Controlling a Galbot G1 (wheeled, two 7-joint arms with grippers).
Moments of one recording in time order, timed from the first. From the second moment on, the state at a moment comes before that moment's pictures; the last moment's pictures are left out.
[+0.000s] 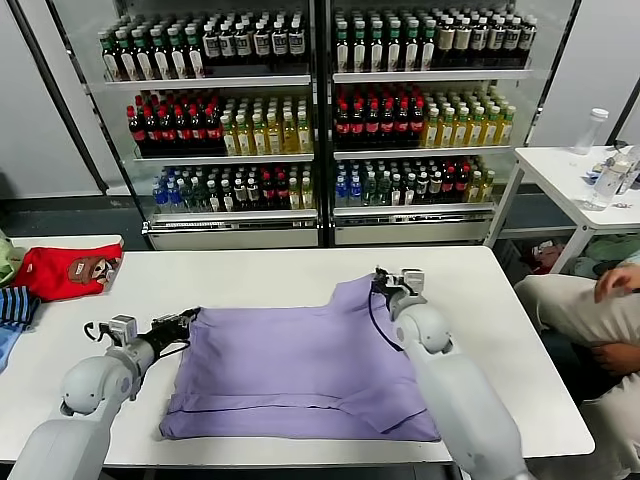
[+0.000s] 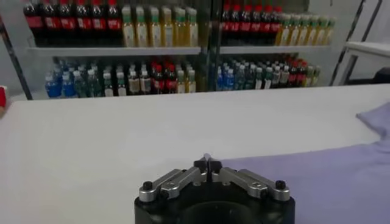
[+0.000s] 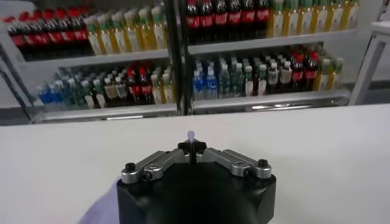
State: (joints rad) left arm 1.04 -1.00 -0.53 -1.59 -0.53 0.49 0.26; right arm -0.76 1.28 0.17 1.60 0.57 -0.54 0.25
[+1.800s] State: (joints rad) left arm 1.46 -1.04 -0.70 -1.88 -0.48 0.39 0.21; right arm -1.38 1.08 0.35 2.15 0.50 -0.52 0.22
